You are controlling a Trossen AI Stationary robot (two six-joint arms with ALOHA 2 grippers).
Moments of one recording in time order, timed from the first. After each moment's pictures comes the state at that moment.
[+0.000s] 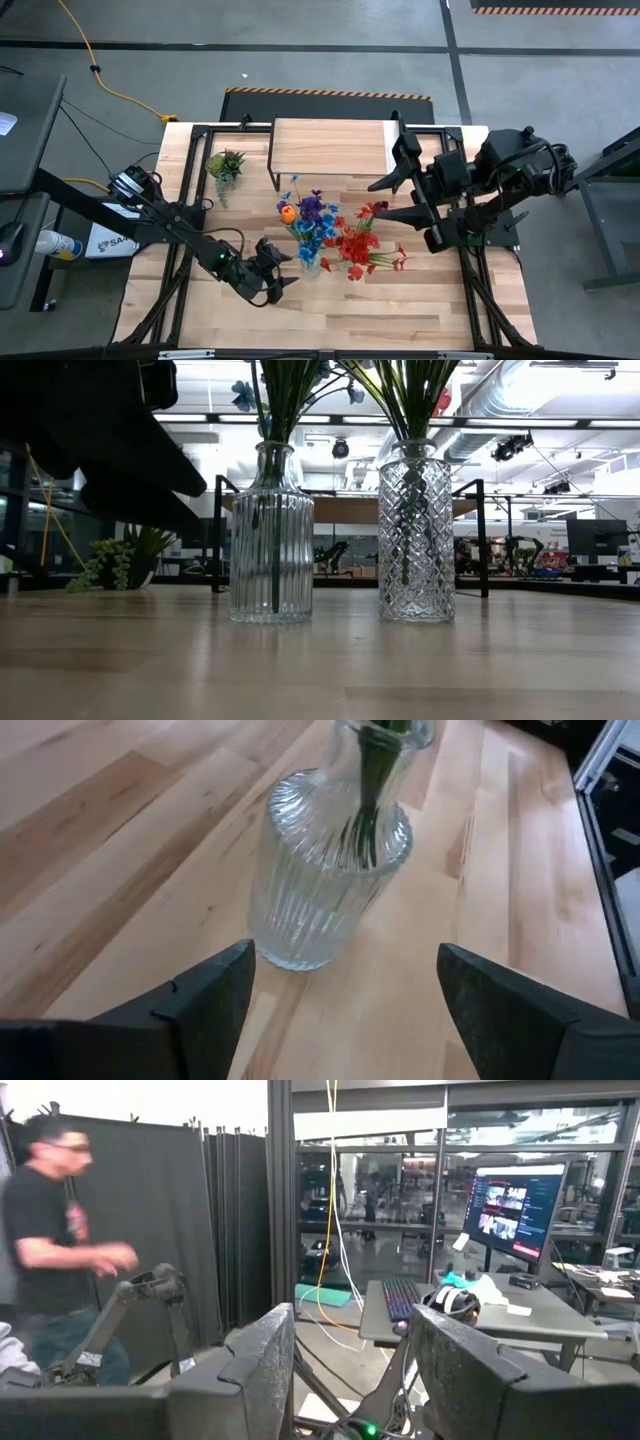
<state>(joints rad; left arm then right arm) -0.65 1.59 0.69 0.19 -0.66 -0.87 0.35 1.37 1.85 -0.34 0.06 0.00</state>
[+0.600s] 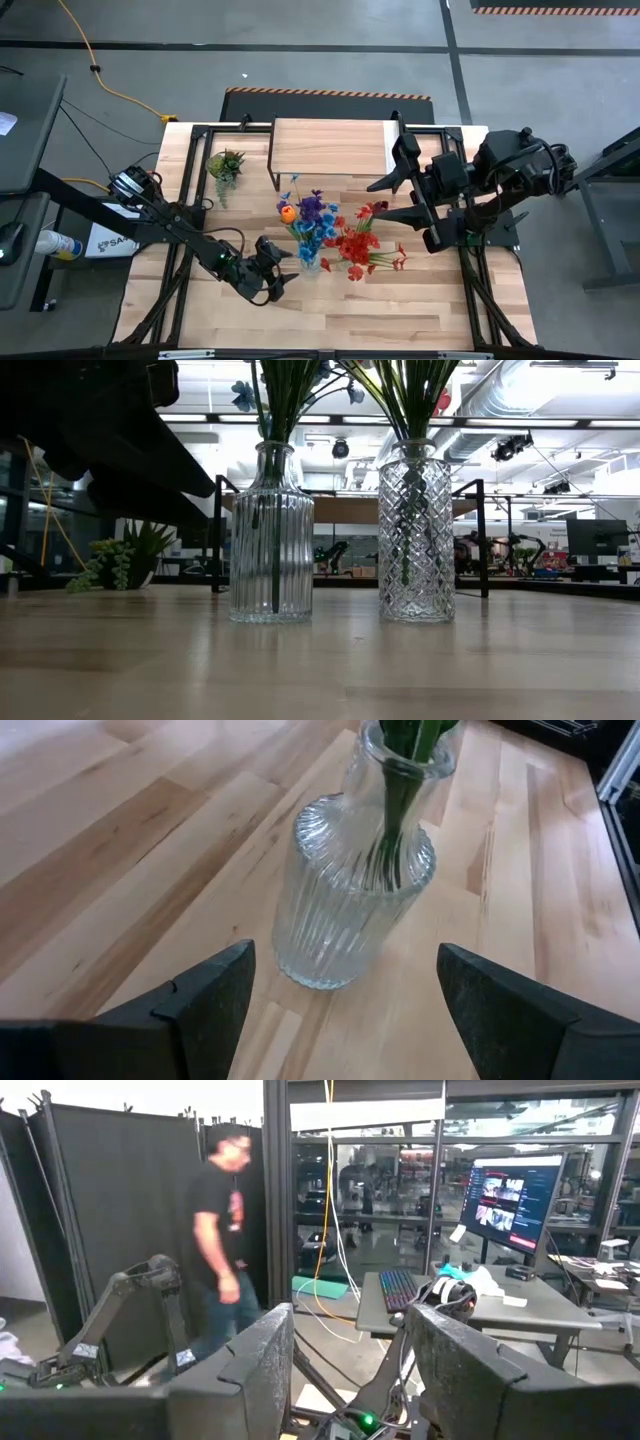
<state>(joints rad) -0.65 1.59 0.69 0.18 -0.72 -0.84 0.35 1.37 1.85 -0.36 0.07 0.00</state>
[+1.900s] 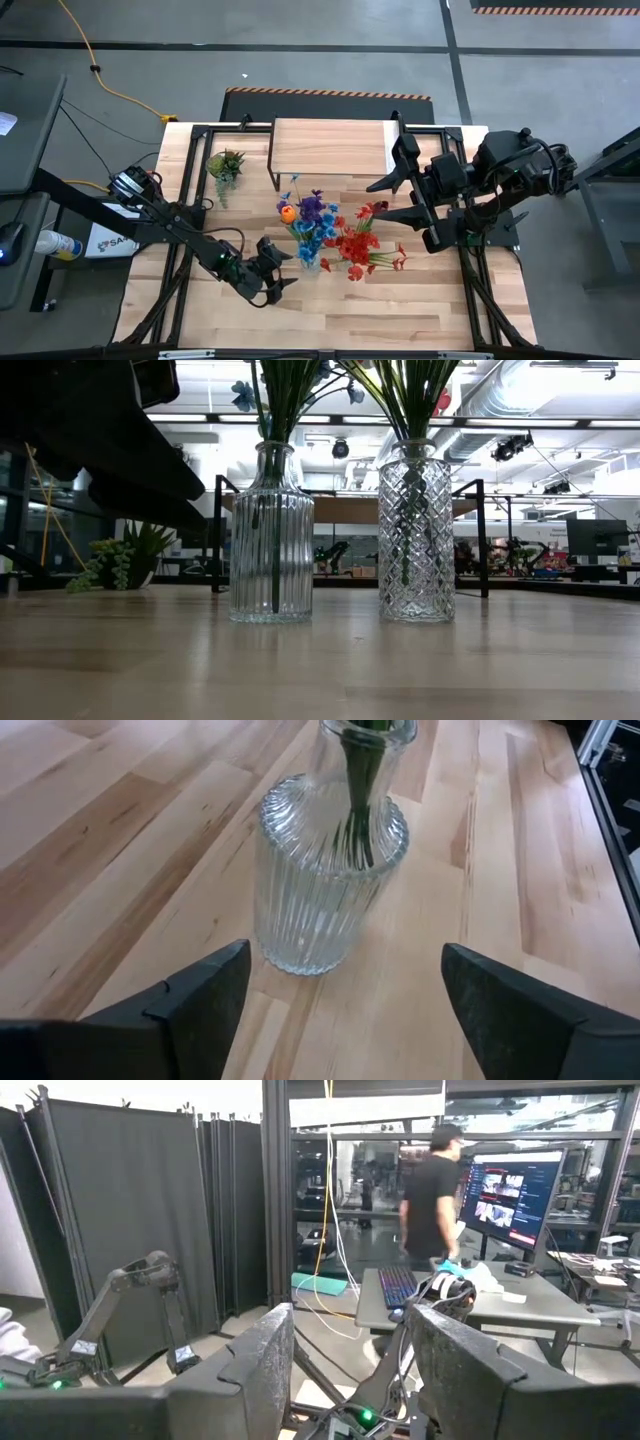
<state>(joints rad) -0.65 1.59 0.69 0.19 -0.66 -0.77 0.35 1.37 1.85 -0.37 0.08 0.00</state>
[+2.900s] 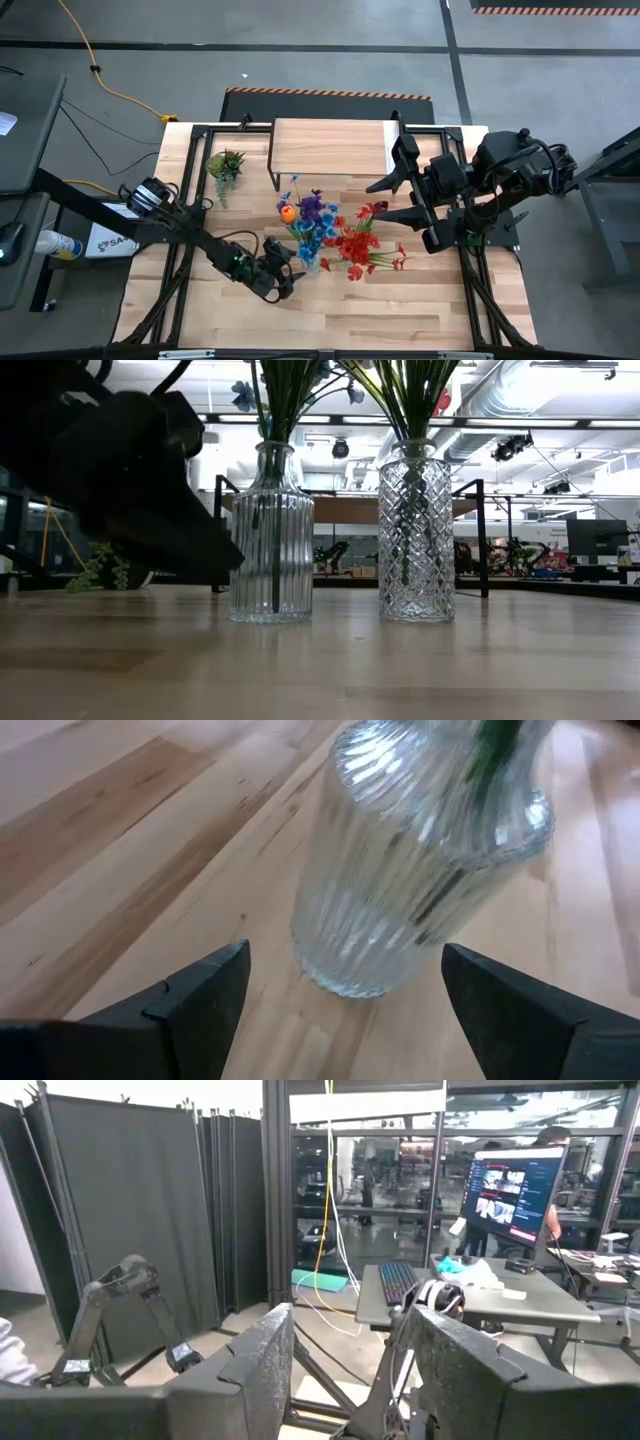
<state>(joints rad) -0.59 1.77 0.68 0.35 -0.69 -0.82 0.35 1.37 1.85 -0.38 0.08 0.00</state>
